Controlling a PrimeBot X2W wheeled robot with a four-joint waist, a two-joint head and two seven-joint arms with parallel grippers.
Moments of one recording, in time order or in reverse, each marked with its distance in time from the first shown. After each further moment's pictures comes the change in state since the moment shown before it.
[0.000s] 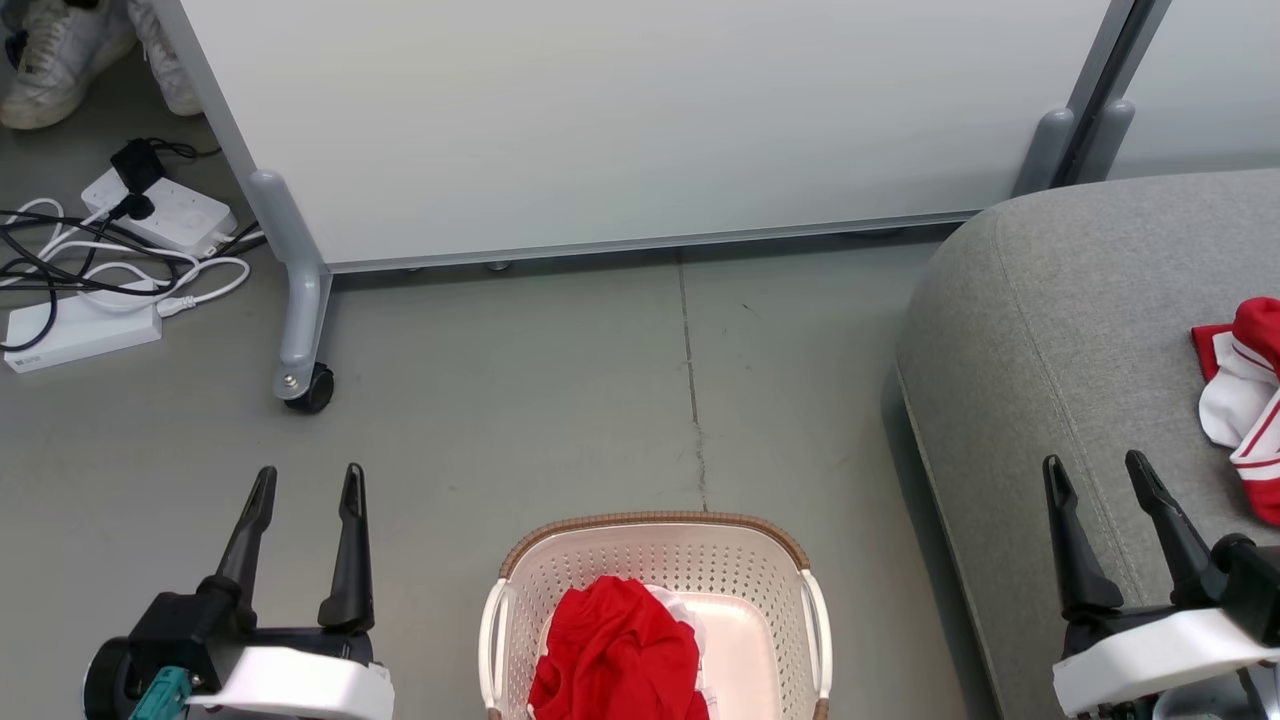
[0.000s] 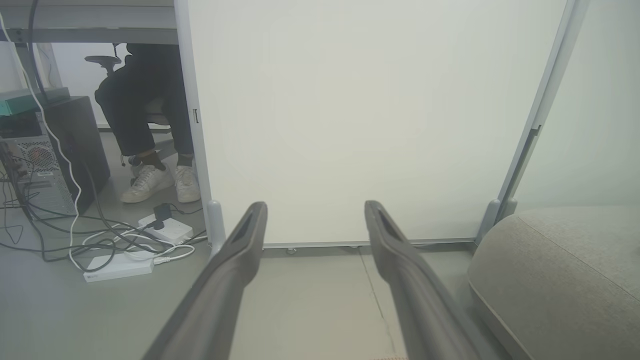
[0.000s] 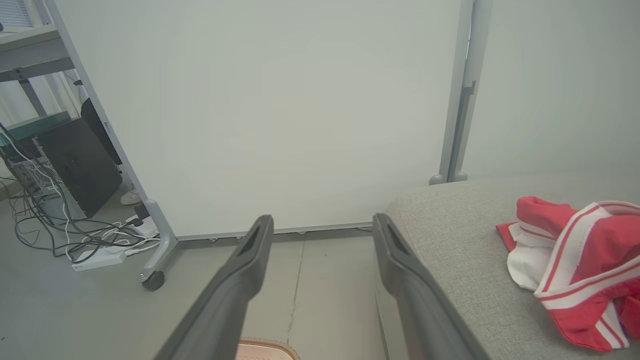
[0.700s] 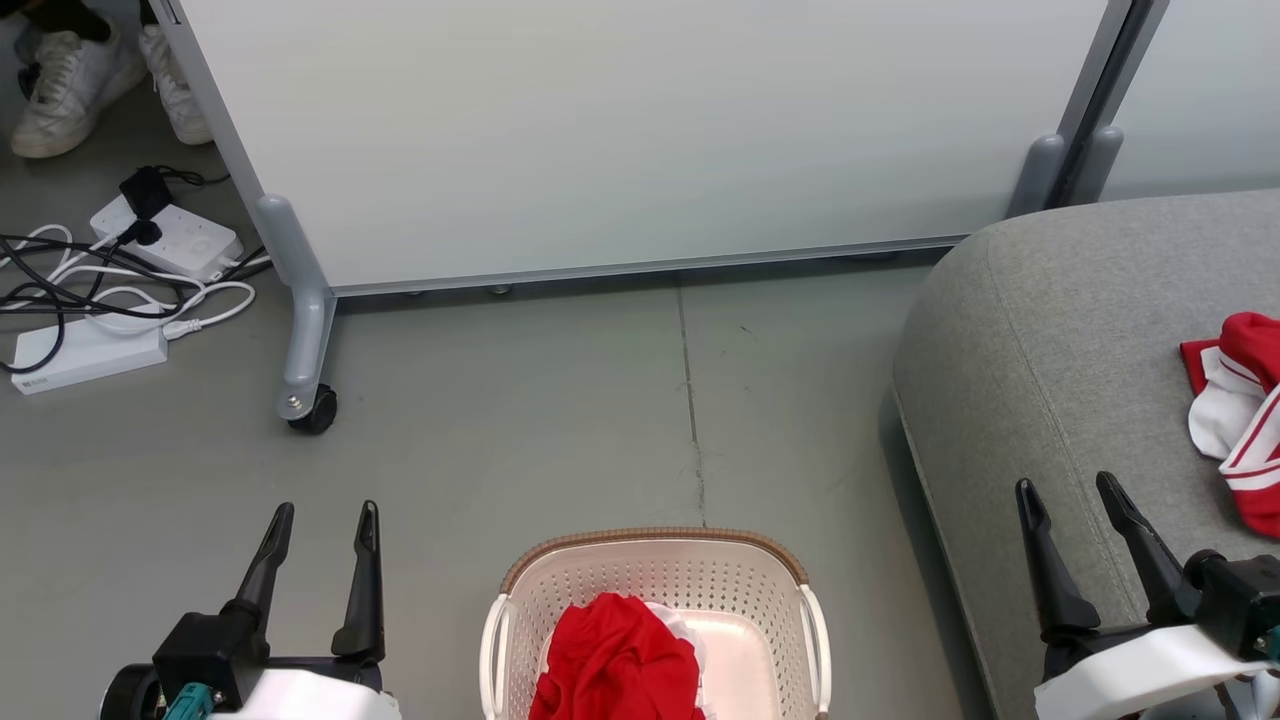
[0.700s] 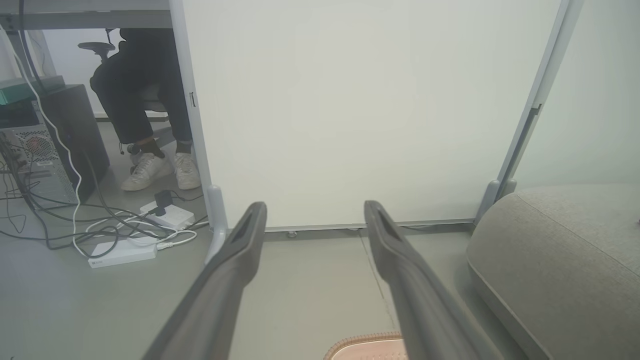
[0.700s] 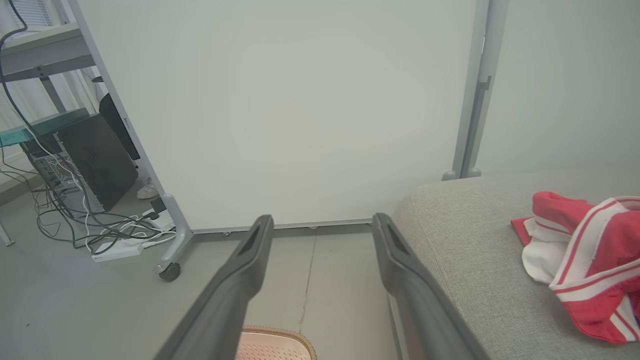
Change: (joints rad) left arm 0.025 0.001 -0.025 0.050 0.006 -0.002 0.003; right arm 0.033 0.000 0.036 -0.017 0.011 0.000 0.023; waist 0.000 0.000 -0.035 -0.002
